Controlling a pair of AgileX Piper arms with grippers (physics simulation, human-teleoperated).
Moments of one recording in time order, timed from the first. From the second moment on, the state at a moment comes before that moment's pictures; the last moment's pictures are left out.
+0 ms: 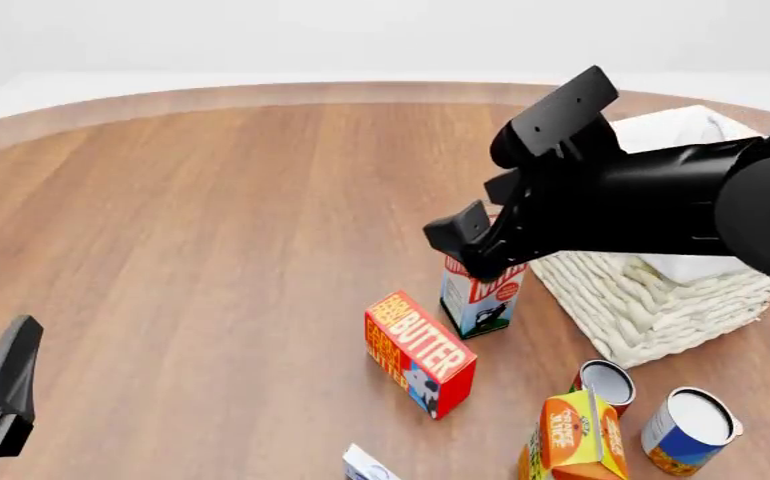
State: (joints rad) left arm 0.00 0.01 0.00 0.00 0.00; right arm 0.69 1.18 -0.94 0.44 -0.10
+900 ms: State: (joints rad) left arm 0.00 0.01 0.00 0.00 0.00; right arm 0.73 1.30 -0.81 0.29 0.00
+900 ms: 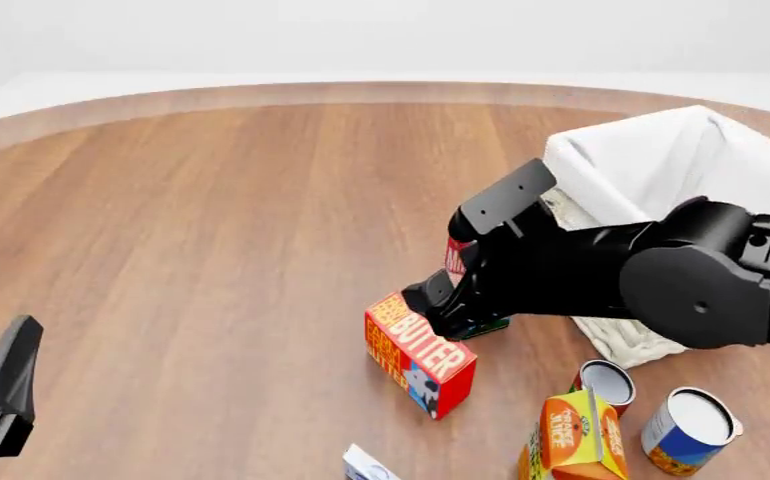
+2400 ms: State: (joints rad) left arm 0.00 0.01 0.00 0.00 0.00; right arm 0.73 1.44 -0.68 0.18 0.03
